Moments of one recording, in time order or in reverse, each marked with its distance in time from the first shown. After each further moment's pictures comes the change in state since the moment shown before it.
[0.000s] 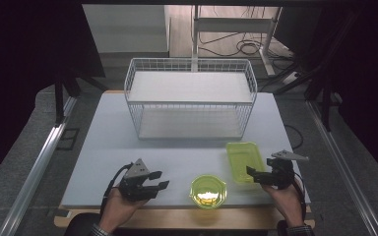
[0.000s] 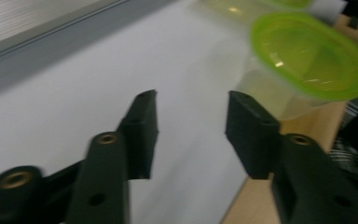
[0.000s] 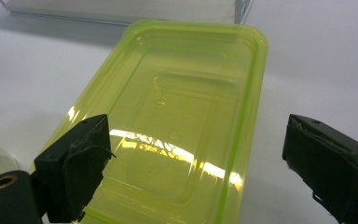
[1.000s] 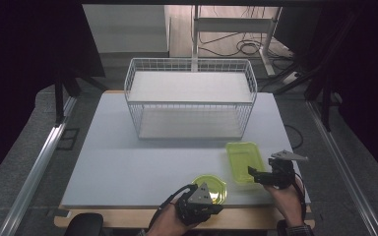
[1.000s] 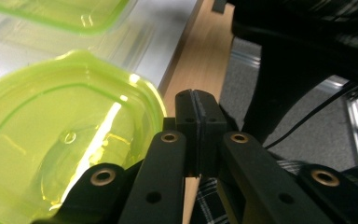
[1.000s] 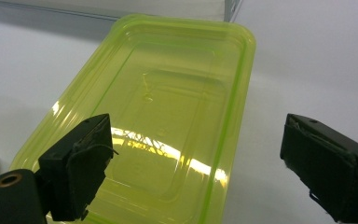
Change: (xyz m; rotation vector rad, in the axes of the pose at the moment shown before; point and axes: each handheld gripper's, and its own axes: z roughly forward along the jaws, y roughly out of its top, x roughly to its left) left arm -0.112 0.039 0.079 0.087 -0.274 0.208; right arm -0.001 0.000 -0.001 0.011 -0.043 -0.032
